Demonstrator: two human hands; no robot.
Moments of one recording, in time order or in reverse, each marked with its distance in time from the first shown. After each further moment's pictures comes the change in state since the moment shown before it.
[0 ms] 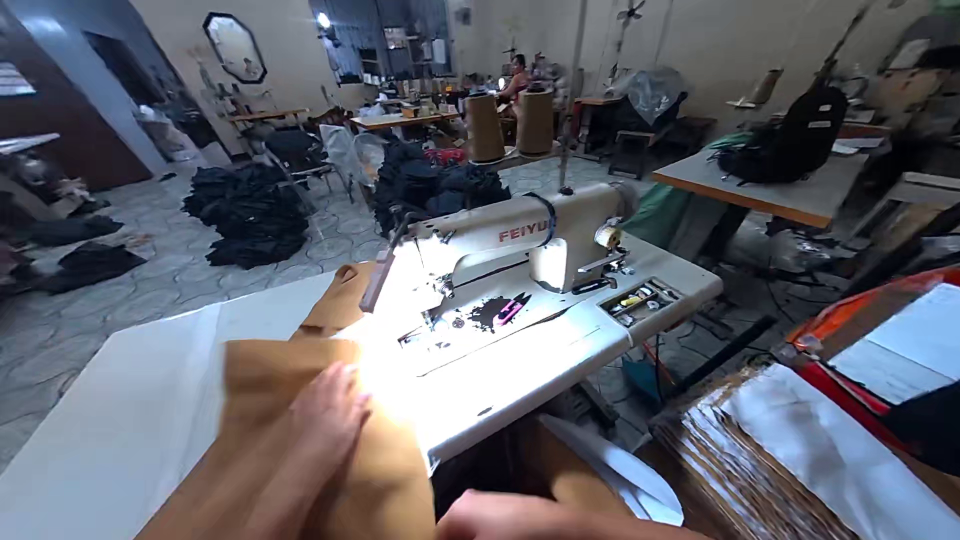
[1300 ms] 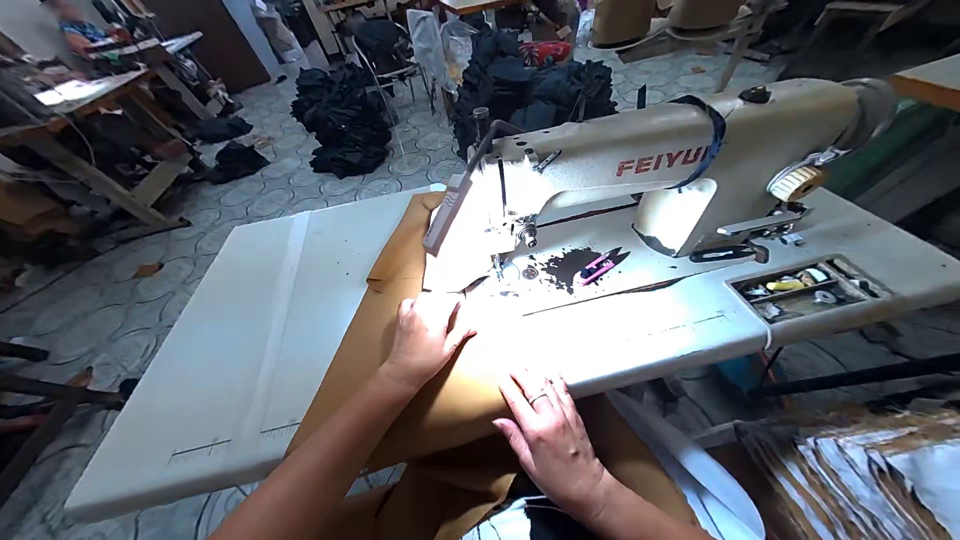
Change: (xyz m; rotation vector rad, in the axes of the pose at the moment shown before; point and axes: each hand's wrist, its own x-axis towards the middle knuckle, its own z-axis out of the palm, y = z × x) left_hand 0.038 0.033 0.031 0.076 0.157 0.211; right_hand 0.024 0.073 -0.002 -0.878 0.946 -0.138
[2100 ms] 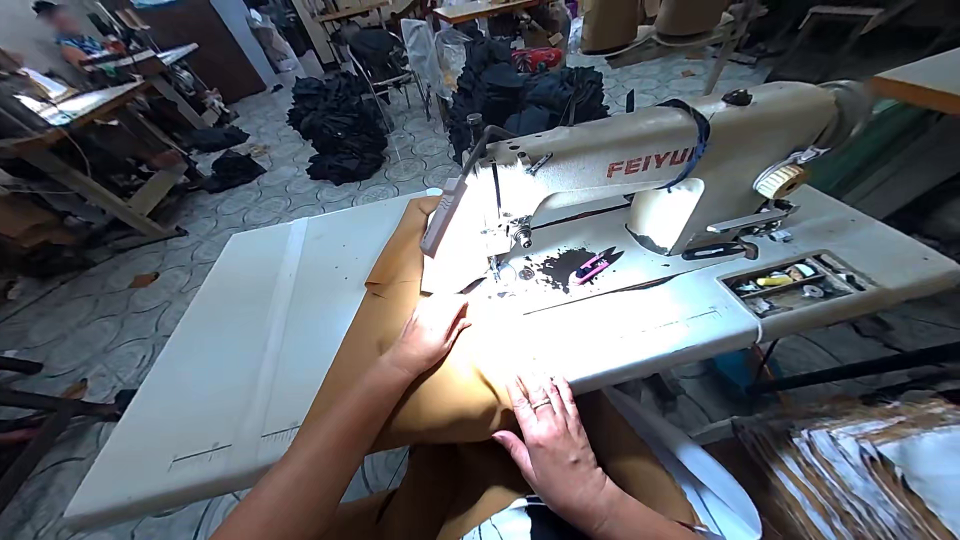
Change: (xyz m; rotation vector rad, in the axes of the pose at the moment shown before) left_hand 0.008 -0.025 0.017 -0.076 -0.087 0.216; right_hand -0.011 -0.008 -0.006 -0.071 -0.041 0.057
